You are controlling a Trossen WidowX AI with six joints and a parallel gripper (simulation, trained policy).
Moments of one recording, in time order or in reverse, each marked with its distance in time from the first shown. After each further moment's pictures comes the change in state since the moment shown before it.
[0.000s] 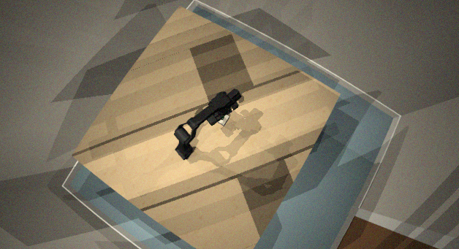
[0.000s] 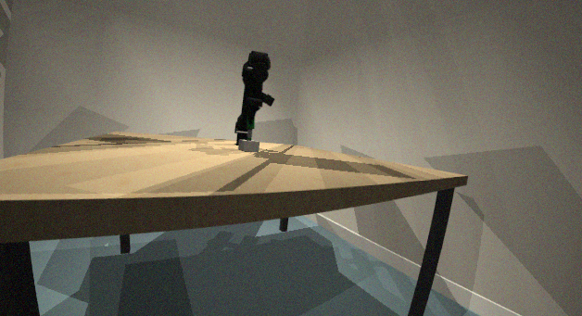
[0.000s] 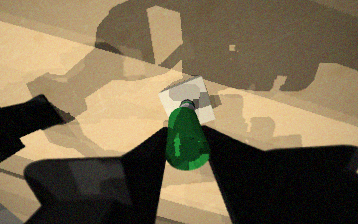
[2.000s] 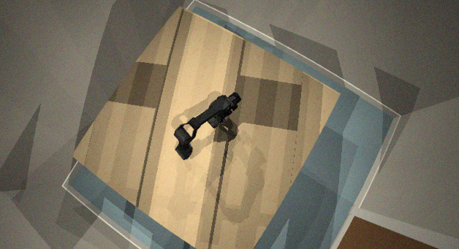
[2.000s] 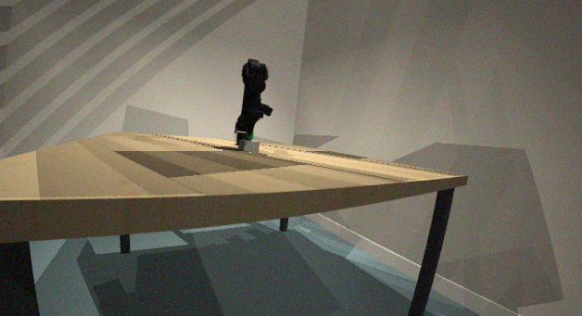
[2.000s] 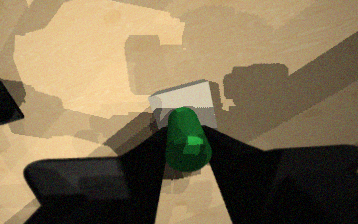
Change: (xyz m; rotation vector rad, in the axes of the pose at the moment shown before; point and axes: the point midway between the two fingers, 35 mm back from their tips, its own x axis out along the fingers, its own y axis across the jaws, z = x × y) arm 0.046 -0.005 -0.001 -0.117 -0.012 -0.007
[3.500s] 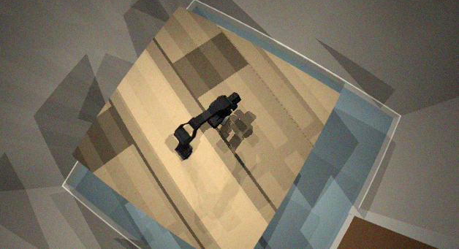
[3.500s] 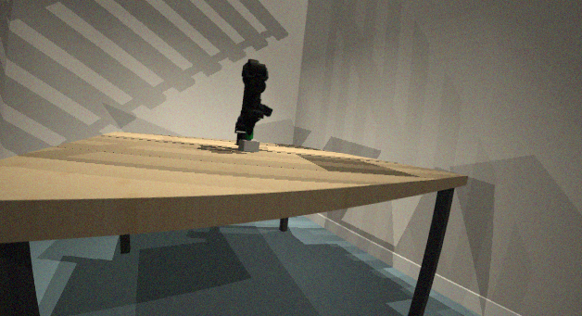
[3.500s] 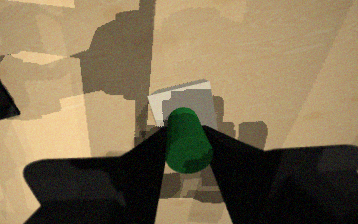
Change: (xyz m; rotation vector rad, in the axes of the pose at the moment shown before) arm 0.002 0.000 -0.001 -0.023 0.006 -0.002
